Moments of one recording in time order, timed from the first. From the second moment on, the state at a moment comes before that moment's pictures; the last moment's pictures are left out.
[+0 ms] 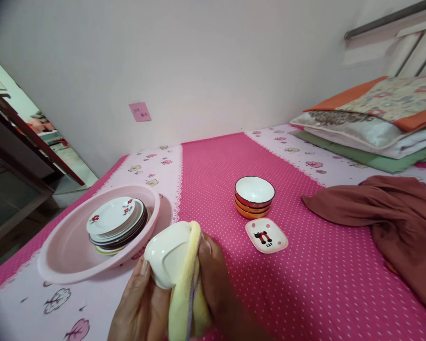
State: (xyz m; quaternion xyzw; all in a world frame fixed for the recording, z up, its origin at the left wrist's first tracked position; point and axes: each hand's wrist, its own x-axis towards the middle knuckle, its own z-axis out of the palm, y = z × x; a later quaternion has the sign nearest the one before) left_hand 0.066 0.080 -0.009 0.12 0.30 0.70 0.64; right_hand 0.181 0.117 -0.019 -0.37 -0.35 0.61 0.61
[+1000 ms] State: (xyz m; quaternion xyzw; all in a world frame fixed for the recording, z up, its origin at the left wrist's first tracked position) left_hand 0.055 0.087 -0.018 0.14 0.21 0.66 0.71; right_hand 0.181 0.118 -0.037 -0.43 -0.56 0.44 0.55
